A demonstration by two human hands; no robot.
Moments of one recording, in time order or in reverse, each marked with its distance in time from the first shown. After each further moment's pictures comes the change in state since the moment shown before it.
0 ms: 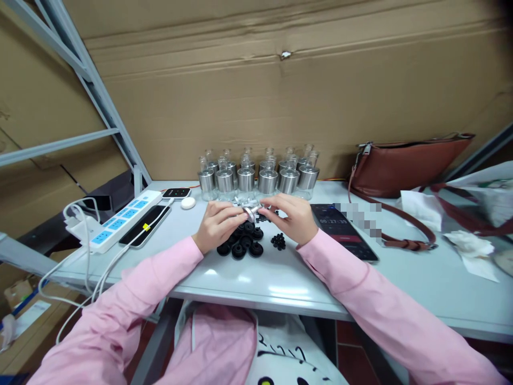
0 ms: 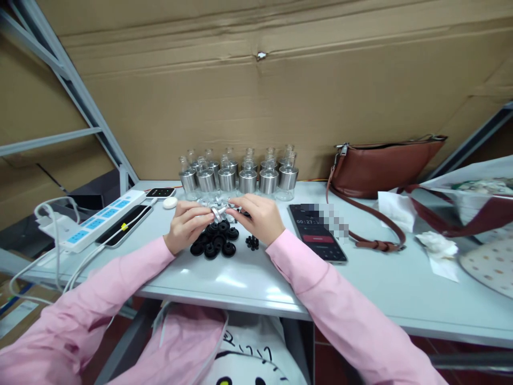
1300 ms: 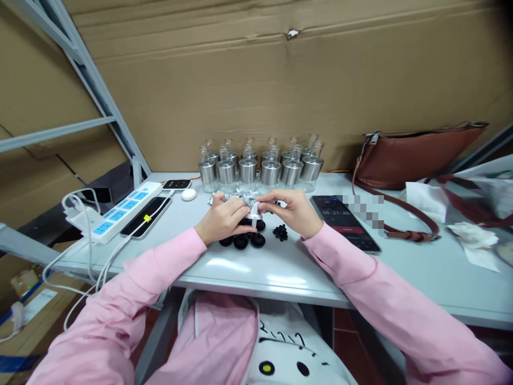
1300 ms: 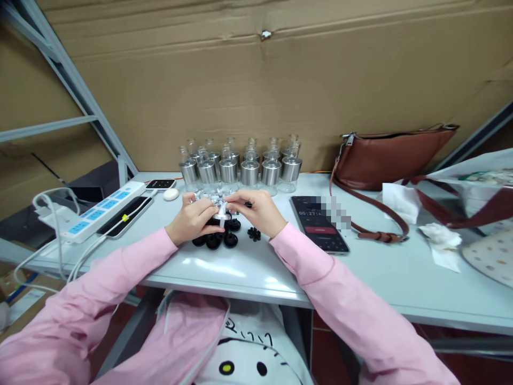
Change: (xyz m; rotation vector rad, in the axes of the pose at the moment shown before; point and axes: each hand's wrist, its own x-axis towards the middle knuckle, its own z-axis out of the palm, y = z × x) left_hand 0.010 0.006 0.002 0.174 -0.244 0.138; right_hand 0.003 -0.004 0.000 0.451 -0.238 0.379
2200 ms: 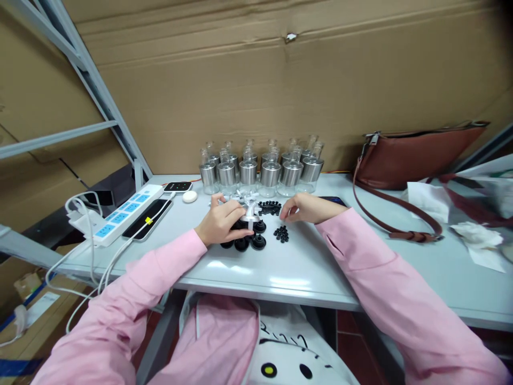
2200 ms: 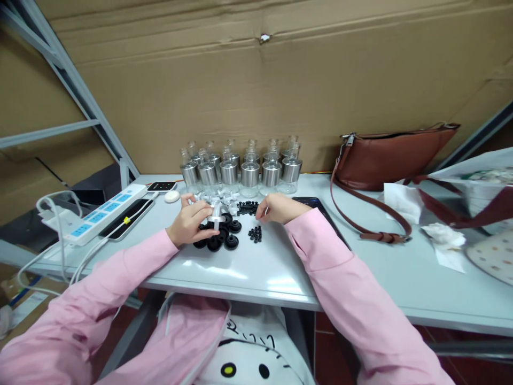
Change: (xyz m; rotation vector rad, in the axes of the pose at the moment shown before) left_hand -0.004 -0.004 -0.001 -0.188 0.110 -0.041; right_hand 0.008 0.047 -0.044 -0.317 -0.690 0.434
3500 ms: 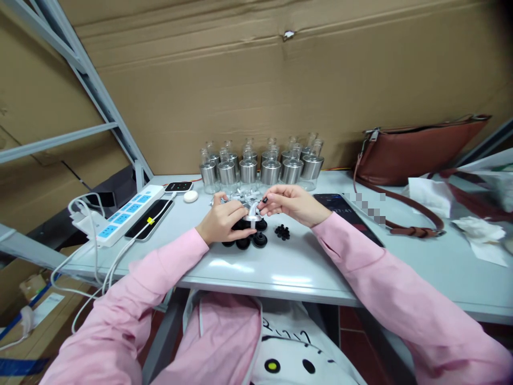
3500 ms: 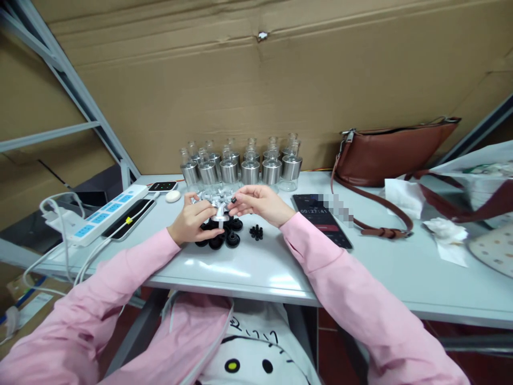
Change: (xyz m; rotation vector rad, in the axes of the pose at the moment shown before) left_hand -0.001 0.000 0.000 0.024 -0.064 0.006; right_hand 0.001 -0.049 0.023 1.212 0.158 -0.141
